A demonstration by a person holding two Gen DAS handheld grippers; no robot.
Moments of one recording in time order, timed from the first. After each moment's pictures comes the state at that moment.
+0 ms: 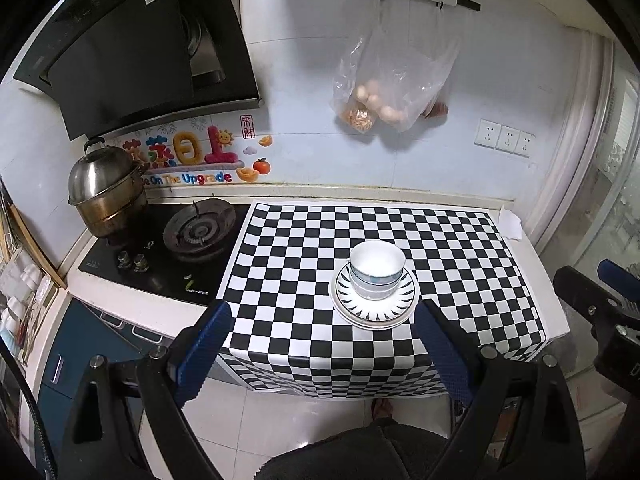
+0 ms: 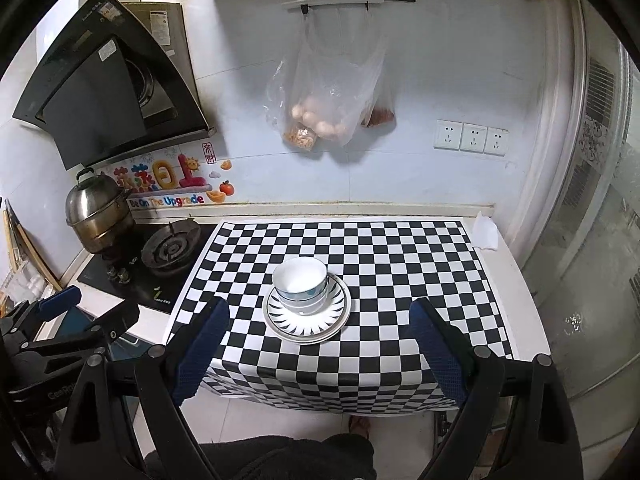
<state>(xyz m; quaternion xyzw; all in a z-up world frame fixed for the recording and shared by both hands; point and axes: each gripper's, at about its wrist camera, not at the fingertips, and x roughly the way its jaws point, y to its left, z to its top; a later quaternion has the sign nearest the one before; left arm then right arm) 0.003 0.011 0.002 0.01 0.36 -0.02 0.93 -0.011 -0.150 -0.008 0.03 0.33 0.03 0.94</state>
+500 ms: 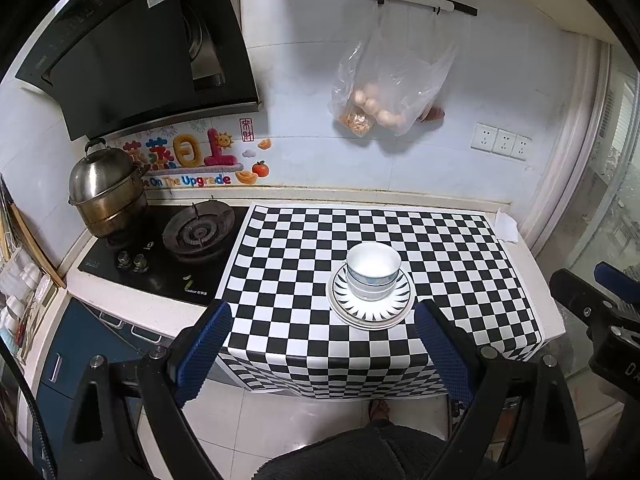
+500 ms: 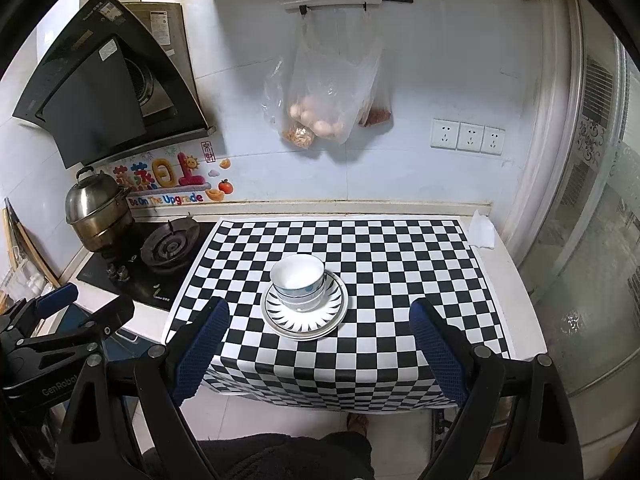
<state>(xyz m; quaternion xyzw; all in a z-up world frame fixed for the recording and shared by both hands) -0.004 0.009 0.004 0.00 0.35 -0.02 0.94 -0.013 -0.151 -0.010 0.03 0.34 0.03 0.94</state>
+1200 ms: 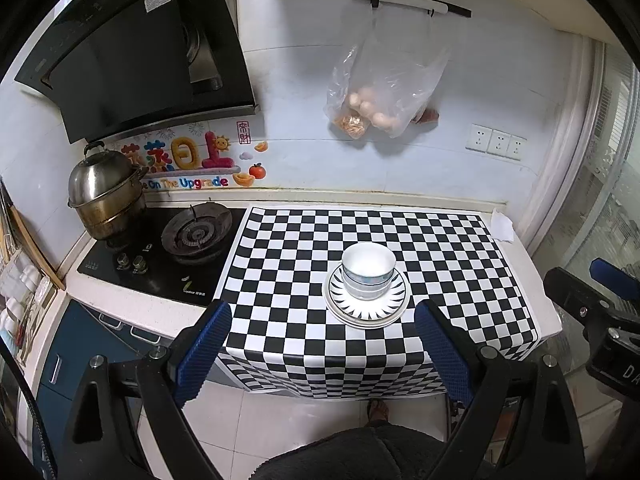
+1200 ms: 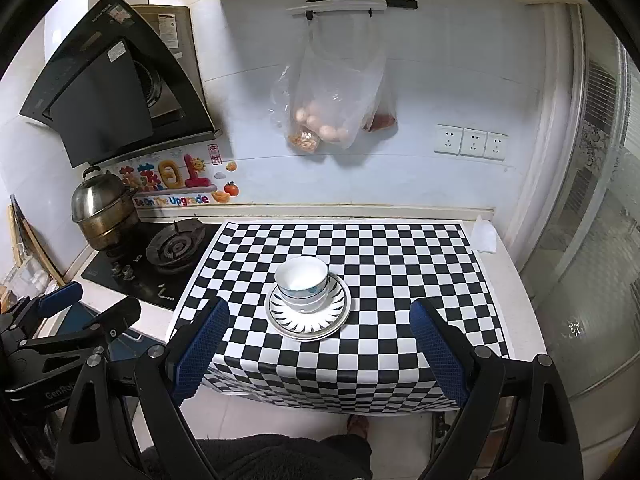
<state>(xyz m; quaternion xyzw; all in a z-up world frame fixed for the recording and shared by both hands) -0.016 0.000 0.010 0.01 0.35 -0.02 0.94 -0.022 -0.157 -0.001 0.02 0.33 0.04 0.94</state>
